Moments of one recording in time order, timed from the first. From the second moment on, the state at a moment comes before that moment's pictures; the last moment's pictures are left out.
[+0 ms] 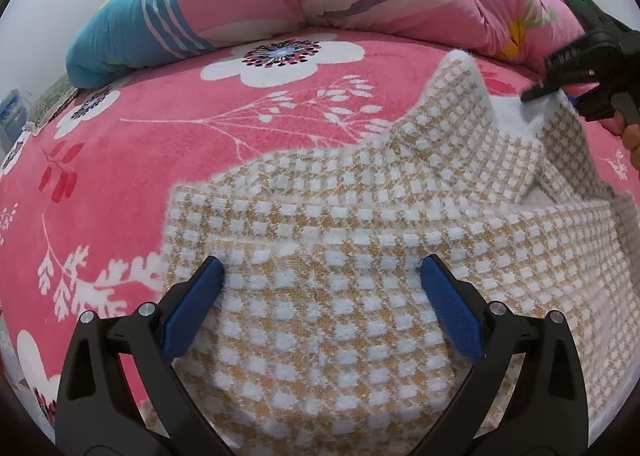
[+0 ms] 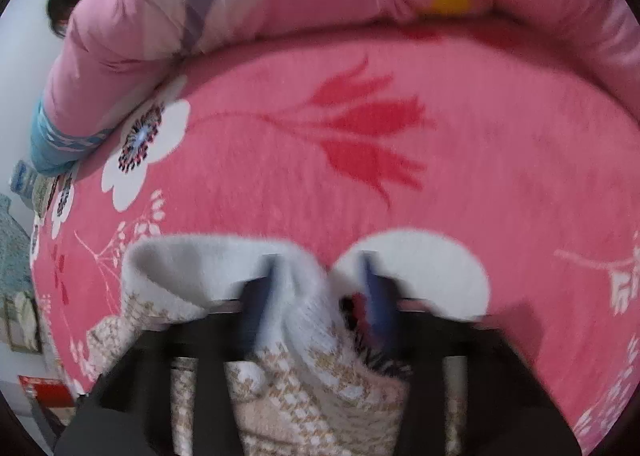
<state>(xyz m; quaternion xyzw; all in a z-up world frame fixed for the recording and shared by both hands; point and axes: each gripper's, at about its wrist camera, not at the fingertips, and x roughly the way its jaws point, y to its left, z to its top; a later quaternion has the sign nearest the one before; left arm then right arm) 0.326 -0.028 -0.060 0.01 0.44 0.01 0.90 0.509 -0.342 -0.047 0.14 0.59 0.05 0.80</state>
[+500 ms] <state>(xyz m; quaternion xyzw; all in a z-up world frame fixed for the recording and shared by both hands) 0.304 0.027 0.011 -0.12 0.33 -0.07 0.94 0.296 -0.273 -0.002 -0.13 0.47 0.23 0.84</state>
